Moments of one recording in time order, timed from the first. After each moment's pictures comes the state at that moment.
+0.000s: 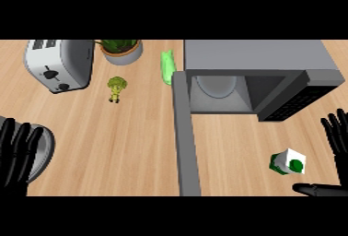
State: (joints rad) left arm 0.32 0.03 -0.05 -2.32 0.05 -0.06 0.06; right arm 0.15 -0.16 -0.30 -1.70 -0.17 0.30 -0.23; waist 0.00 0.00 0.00
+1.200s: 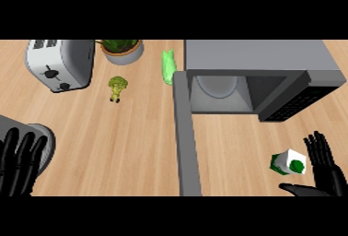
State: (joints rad) left arm 0.38 0.00 -0.15 -2.38 -0.02 -0.03 0.07; right arm -0.05 -0.25 -0.38 -0.80 0.00 0.32 -0.82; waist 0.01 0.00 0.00
